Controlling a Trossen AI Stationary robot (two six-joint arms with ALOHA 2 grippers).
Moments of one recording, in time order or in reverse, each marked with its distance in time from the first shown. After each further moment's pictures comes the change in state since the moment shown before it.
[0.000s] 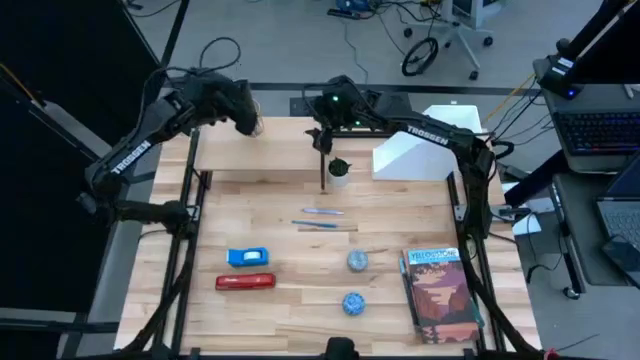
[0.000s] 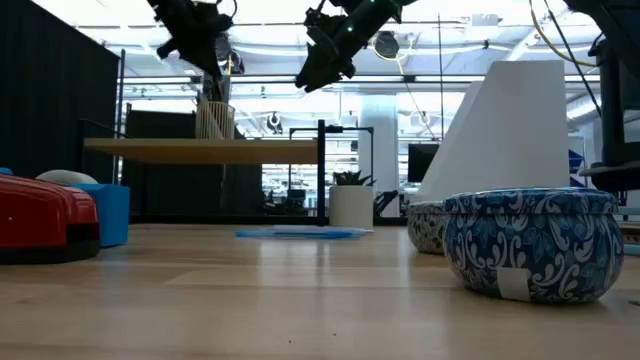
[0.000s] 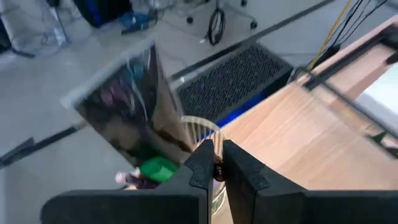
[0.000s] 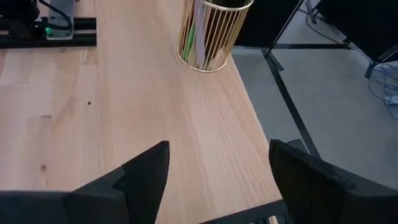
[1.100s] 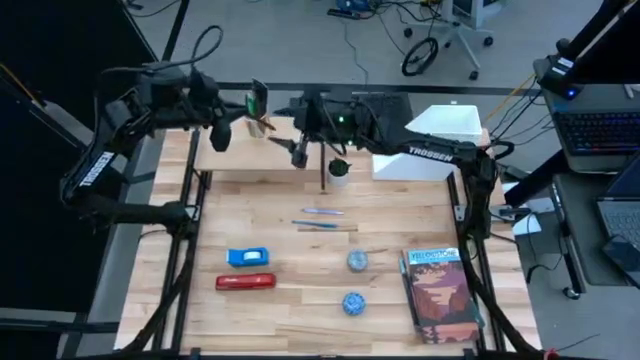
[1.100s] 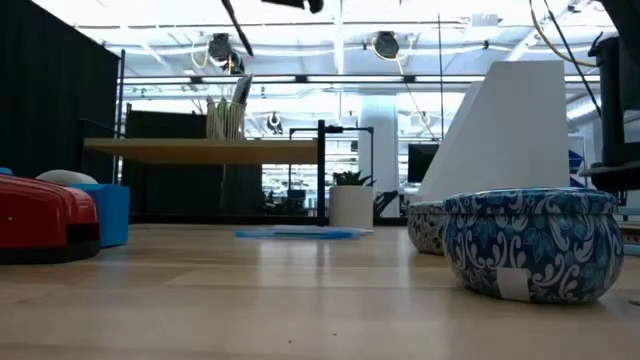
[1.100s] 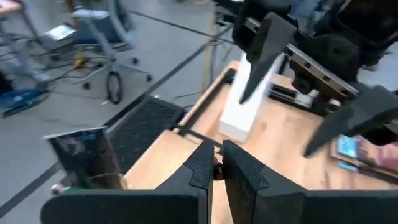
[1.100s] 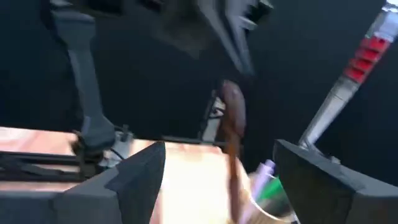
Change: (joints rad) left arm -0.121 -0.086 0.245 -0.146 0.371 0.096; right arm 0.208 -0.033 0.002 0.477 0.002 0.002
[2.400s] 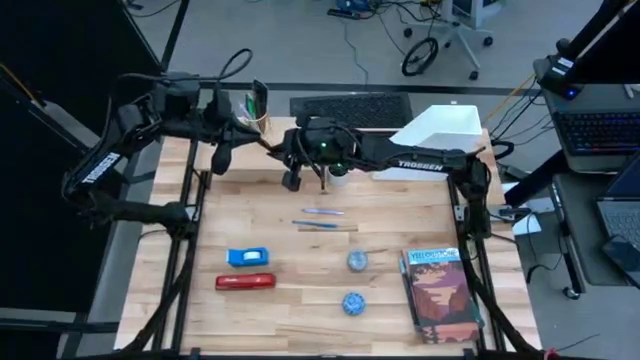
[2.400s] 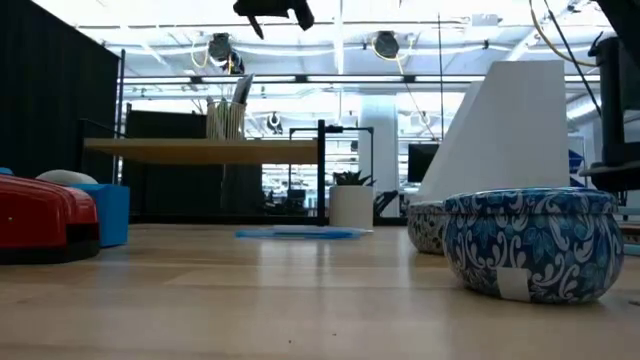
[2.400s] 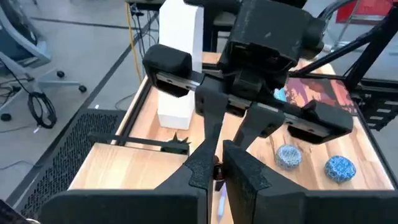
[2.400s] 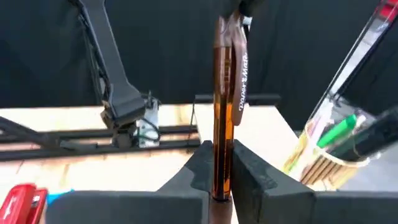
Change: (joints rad) left arm -0.124 0.025 -0.018 -0.028 0.119 0.140; right arm 0.092 0.056 0.003 -0.179 0.105 0.174
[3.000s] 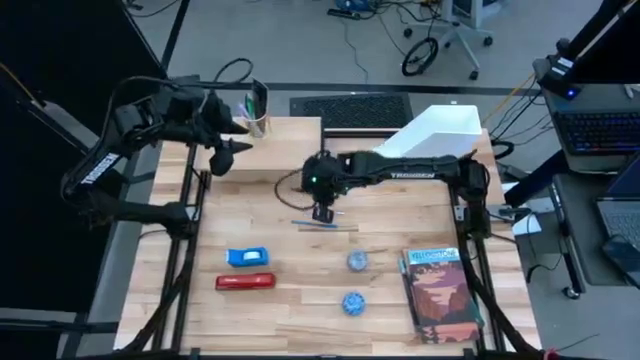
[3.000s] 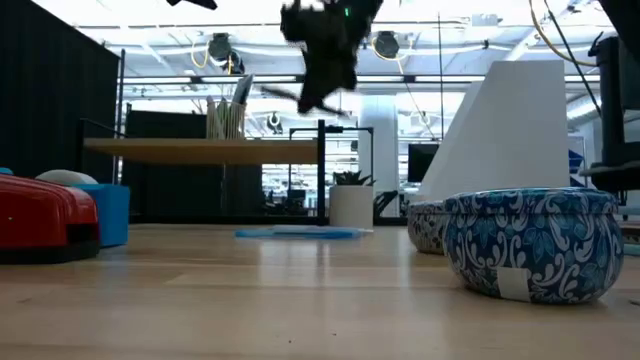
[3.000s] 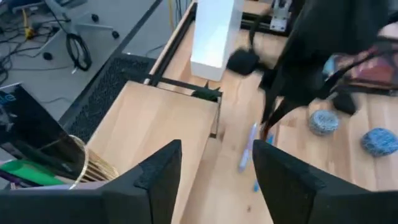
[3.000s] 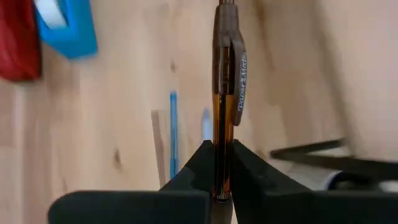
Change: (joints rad) left arm 0.002 -0.016 0.002 -0.175 -0.155 -0.027; right arm 0.048 0.013 -0.203 -0.505 -0.032 0.114
